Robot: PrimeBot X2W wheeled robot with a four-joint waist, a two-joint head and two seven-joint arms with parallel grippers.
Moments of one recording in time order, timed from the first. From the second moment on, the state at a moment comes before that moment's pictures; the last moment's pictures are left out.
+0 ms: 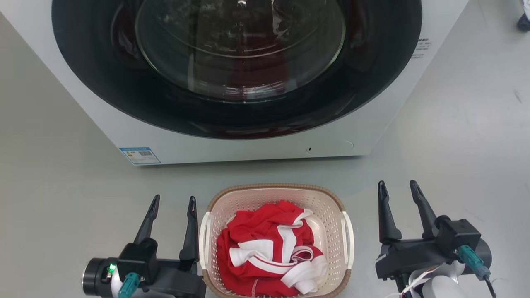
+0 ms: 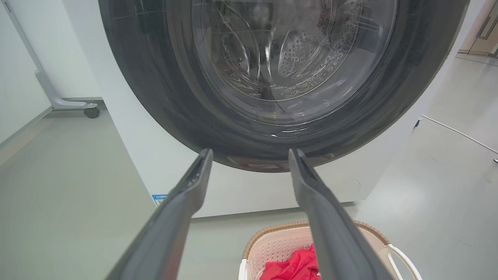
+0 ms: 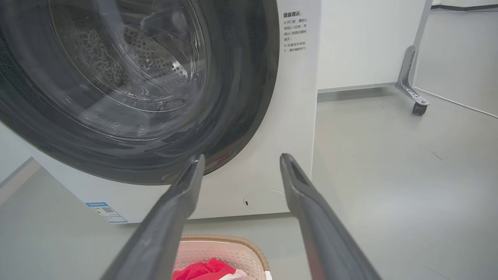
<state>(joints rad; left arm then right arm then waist) -0.09 0.06 -0.23 0.17 -0.20 0.10 -0.25 -0.18 -0.05 0.23 0.24 0.26 -0.09 -0.25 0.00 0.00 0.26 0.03</state>
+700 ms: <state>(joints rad) -0.37 0.04 -0.24 0.40 -0.25 0.09 -0.25 -0.41 -0.07 0.17 0.37 0.25 -0.07 -0.25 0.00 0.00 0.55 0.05</state>
